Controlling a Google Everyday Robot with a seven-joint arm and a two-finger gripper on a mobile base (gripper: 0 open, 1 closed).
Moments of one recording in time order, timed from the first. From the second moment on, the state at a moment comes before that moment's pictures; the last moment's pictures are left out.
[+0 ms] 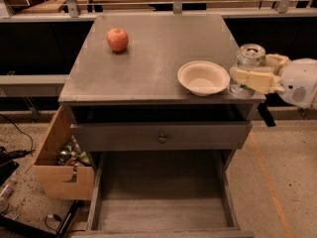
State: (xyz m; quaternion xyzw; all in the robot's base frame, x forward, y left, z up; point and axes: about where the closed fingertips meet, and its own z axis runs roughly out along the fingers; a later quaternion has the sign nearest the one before) arm 0.554 -0.213 0.948 -0.31 0.69 0.23 0.61
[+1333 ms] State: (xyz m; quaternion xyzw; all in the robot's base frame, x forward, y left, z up) arm 0.486 -0.217 0.854 -0.34 0.69 0.29 0.57
